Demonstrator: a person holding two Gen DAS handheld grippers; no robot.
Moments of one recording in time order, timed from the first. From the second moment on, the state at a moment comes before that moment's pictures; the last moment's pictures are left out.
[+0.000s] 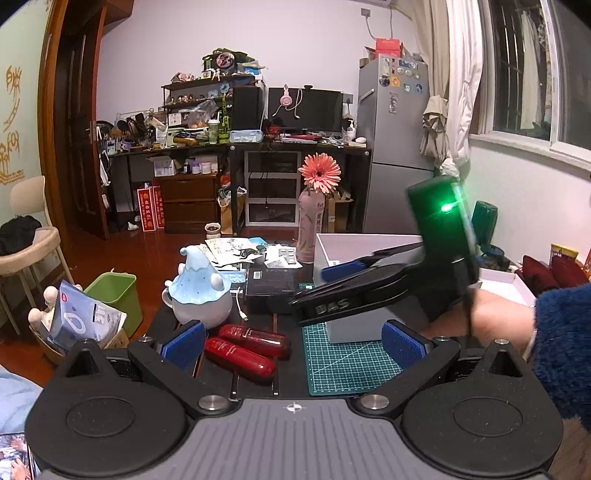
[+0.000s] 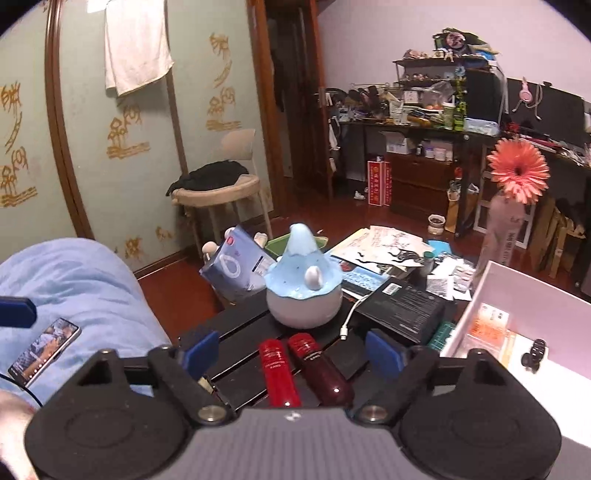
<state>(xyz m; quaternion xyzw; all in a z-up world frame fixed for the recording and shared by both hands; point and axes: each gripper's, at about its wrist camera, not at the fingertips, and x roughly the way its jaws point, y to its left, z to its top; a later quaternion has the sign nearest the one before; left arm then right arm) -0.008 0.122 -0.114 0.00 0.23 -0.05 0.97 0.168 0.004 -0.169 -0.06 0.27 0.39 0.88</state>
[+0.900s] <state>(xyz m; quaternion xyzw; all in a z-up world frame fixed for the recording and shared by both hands) -0.002 0.120 -0.116 0.01 0.24 -0.05 0.97 0.189 0.058 -0.233 -0.11 0.31 0.43 0.84</state>
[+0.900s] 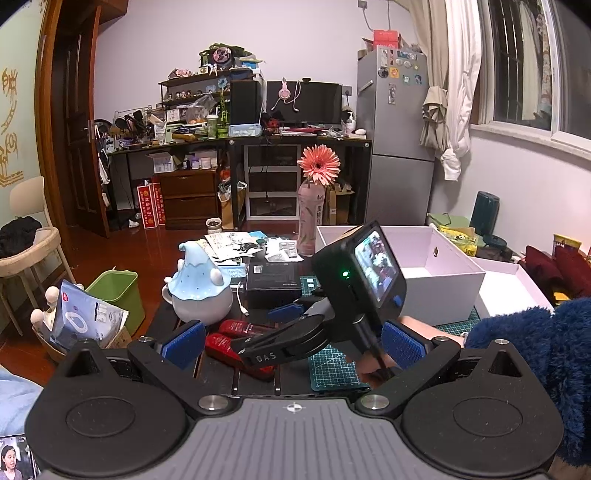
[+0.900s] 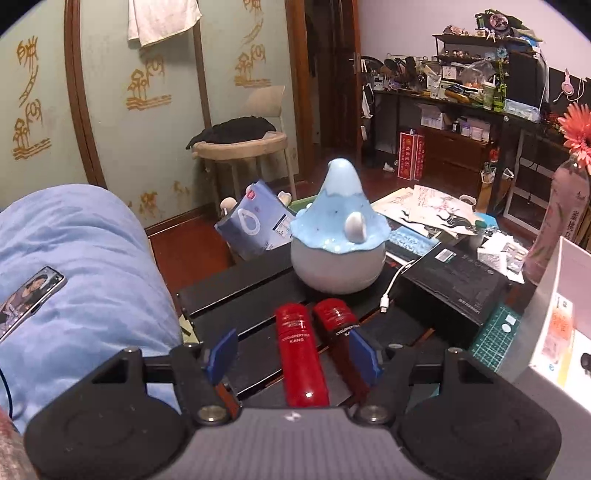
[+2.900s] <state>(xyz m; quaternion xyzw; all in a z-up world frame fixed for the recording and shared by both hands) 0.008 0.119 -0.119 0.01 0.26 -0.05 0.96 0.210 0.100 -0.285 -0.18 0.35 0.41 0.82</state>
